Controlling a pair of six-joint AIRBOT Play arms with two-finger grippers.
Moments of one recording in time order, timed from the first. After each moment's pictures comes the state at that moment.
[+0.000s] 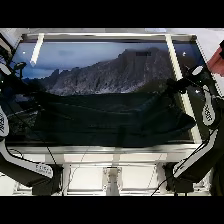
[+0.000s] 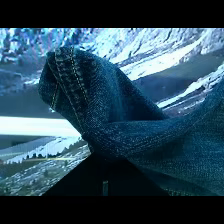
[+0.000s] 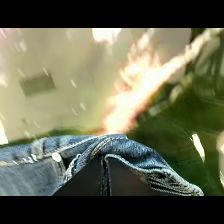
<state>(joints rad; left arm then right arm) 0.37 -1.71 1.61 1.46 -1.28 -1.23 -0.29 -1.91 1.66 -1.18 1.15 1.52</state>
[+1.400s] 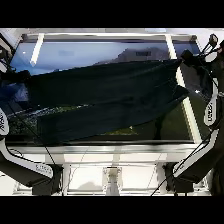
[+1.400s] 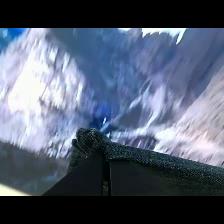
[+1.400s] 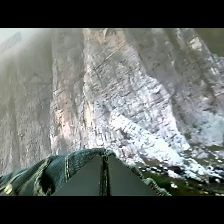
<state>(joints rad) 0.37 -1.73 1.68 1.60 -0.90 -1.58 -0.31 -1.91 1.90 -1.20 0.75 1.61</state>
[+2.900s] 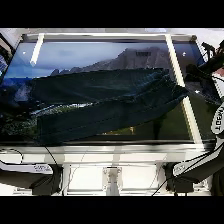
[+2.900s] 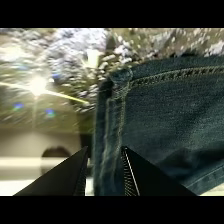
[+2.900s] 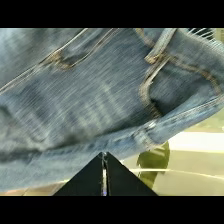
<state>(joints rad) 0.64 -1.55 1.25 1.34 -1.47 -1.12 -0.32 -1.72 1.97 -1.29 1.68 1.42</state>
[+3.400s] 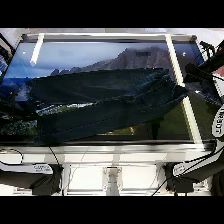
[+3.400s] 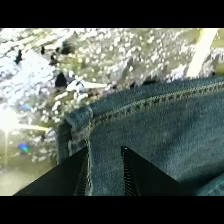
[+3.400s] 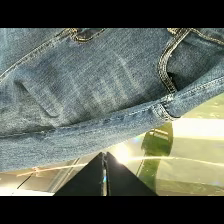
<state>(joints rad) 0.65 -1.54 1.15 1.20 -1.33 -1.04 -0.30 -1.69 1.97 -1.29 1.76 1.46</state>
